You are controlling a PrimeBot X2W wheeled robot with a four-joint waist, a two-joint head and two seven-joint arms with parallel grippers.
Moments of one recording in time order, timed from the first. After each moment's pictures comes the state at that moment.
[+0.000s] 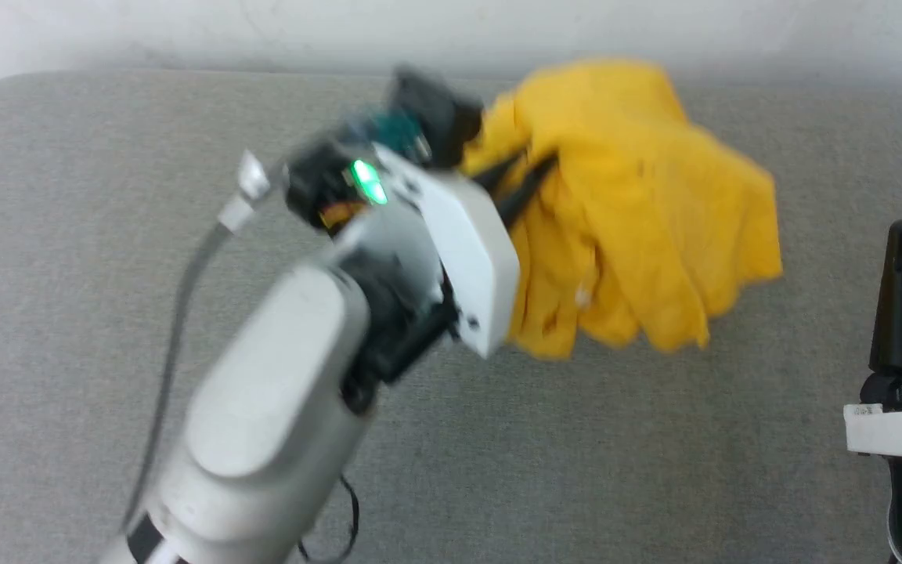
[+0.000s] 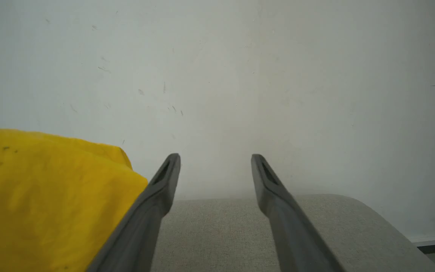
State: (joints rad) left arm -0.74 0.16 -0.53 -0.02 -0.56 -0.03 0.56; right arm -0.07 -0.05 -0.22 -0.19 0.19 0.13 -0.19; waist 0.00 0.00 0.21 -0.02
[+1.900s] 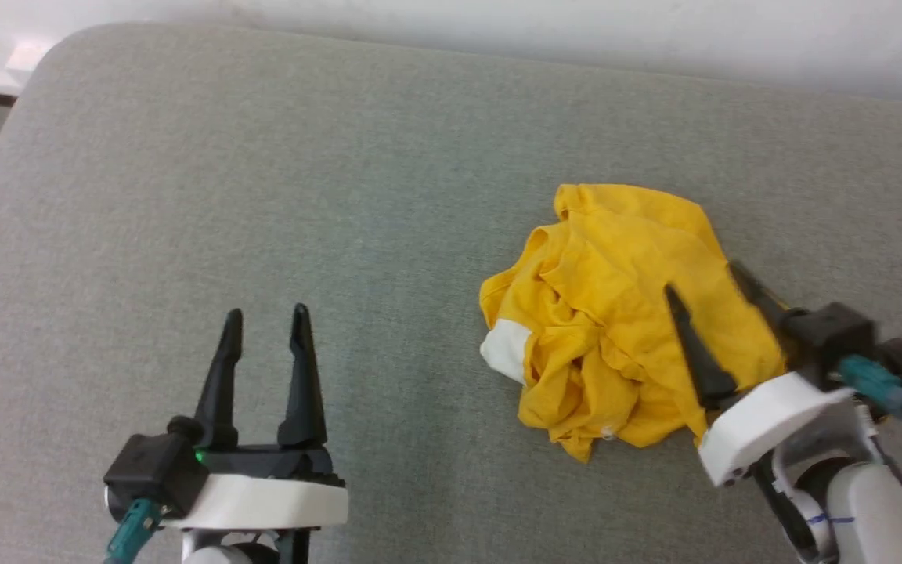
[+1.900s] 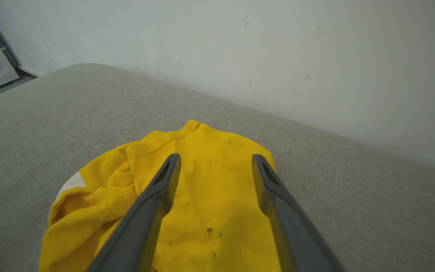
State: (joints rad) left arm 0.02 0.10 -0.18 -0.19 -0.34 0.12 -0.26; right arm -0.12 -0.13 0.11 -0.11 0.11 0.13 0.12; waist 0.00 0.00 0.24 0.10
